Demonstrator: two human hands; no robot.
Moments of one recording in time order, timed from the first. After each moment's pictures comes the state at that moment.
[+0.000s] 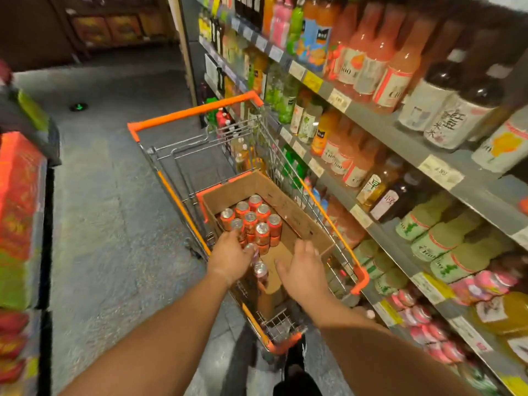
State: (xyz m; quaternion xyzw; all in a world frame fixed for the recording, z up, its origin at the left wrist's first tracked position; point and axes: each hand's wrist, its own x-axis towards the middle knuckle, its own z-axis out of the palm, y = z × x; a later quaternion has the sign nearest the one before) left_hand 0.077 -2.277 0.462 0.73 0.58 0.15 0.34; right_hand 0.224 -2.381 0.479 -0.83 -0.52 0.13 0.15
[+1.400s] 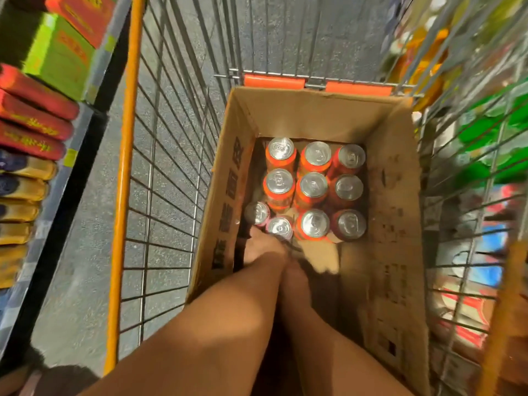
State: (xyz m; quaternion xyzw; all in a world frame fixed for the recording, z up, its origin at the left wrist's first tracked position) left_hand 0.221 -2.137 0.124 0.14 0.89 -0.05 0.43; right_hand 0.299 -2.196 0.133 -0.61 -0.67 0.41 -0.12
